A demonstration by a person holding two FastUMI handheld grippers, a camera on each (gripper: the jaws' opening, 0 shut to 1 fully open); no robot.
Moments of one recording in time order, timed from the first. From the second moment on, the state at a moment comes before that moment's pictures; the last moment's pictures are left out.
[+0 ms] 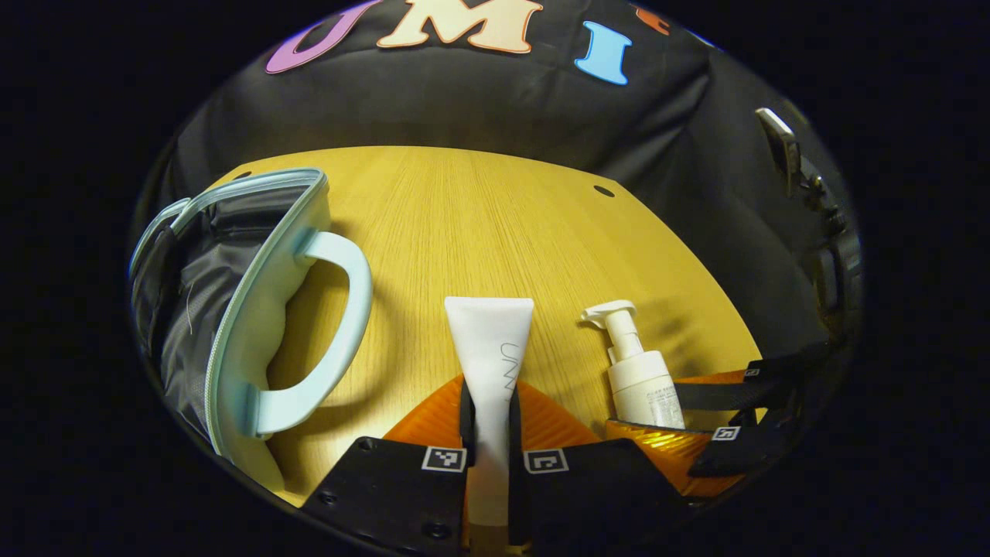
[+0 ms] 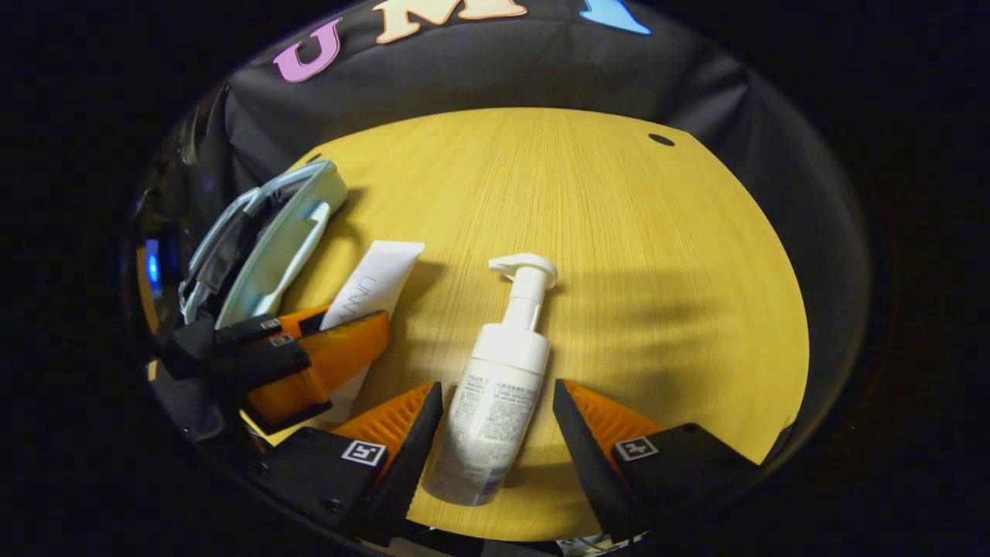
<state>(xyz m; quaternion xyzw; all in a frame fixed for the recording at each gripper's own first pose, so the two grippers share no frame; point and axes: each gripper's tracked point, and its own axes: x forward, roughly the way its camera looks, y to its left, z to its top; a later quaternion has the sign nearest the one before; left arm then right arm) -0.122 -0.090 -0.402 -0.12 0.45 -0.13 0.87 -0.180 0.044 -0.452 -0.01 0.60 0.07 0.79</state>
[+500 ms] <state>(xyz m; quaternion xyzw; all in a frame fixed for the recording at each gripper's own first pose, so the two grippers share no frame) -0.132 -0.086 -0.387 -0.12 0.47 -0.18 0.85 -0.177 0.051 -0.449 0.06 0.62 0.04 0.78</state>
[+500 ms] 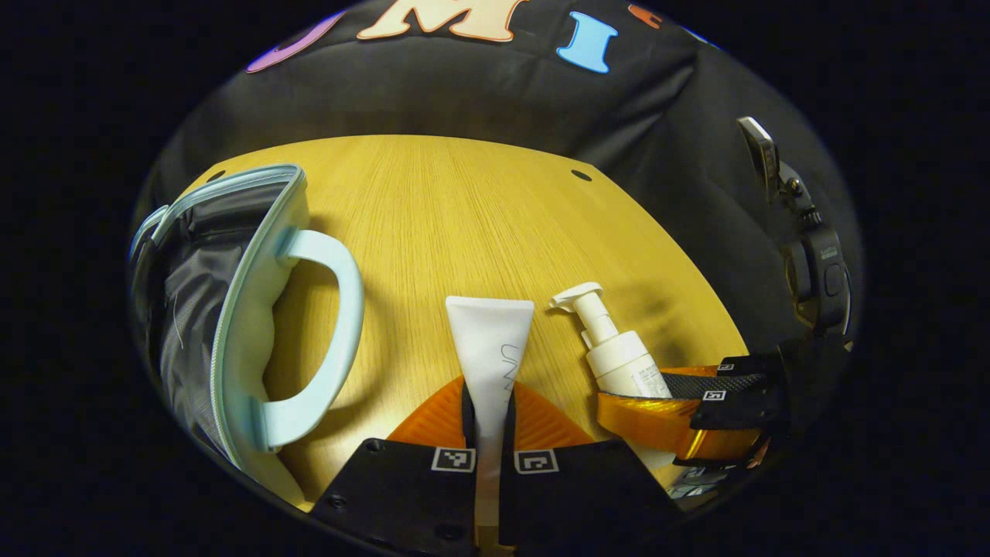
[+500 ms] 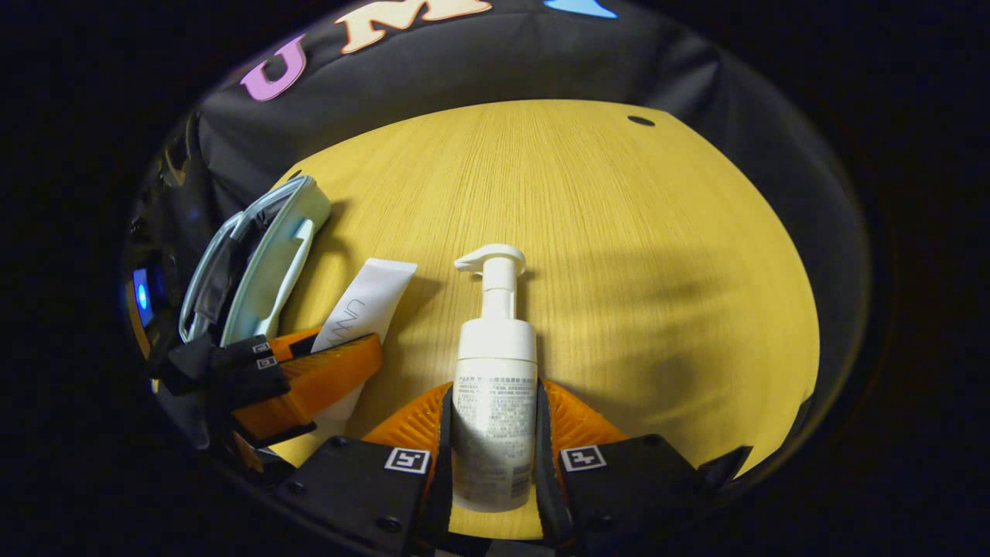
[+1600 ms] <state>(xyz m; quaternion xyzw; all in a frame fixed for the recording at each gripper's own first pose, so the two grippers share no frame) -0.105 0.164 -0.391 -0.13 0.49 0.00 0.86 -0.143 0.139 -0.380 0.15 0.57 0.06 0.81</state>
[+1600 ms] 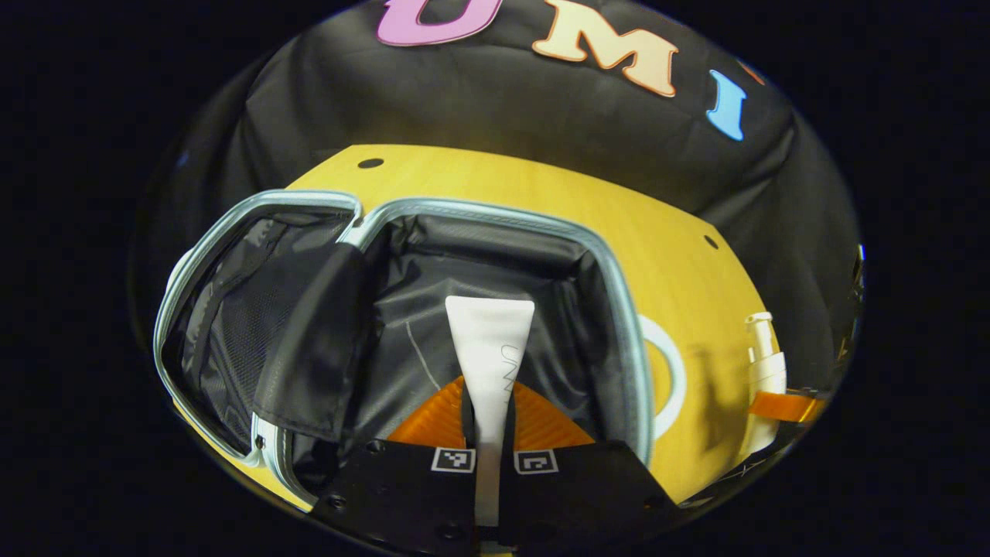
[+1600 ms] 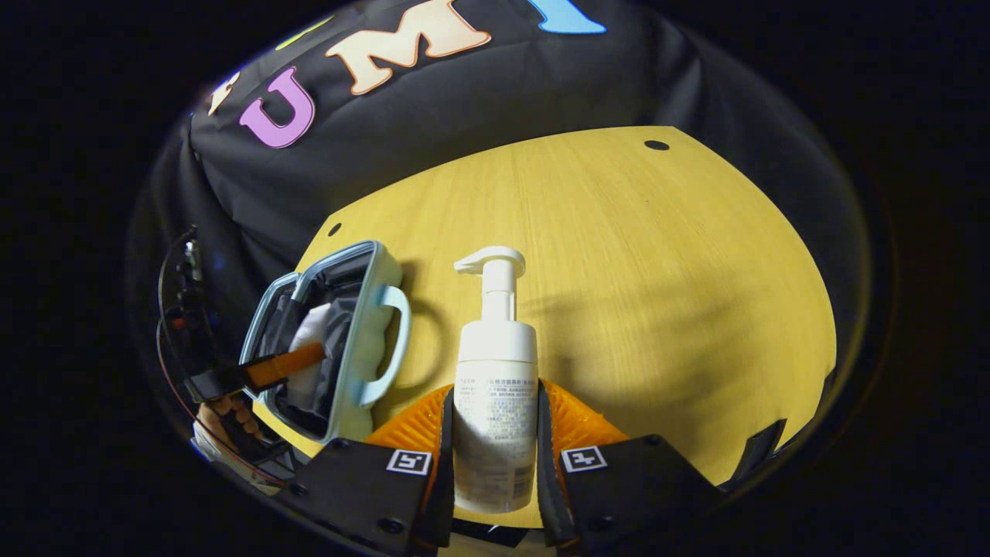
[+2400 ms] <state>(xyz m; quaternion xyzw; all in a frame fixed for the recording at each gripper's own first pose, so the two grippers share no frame) -0.075 0.224 -0.316 -0.15 0.39 -0.05 0.91 -0.112 0.340 -0.391 0.15 0.58 0.11 0.79</state>
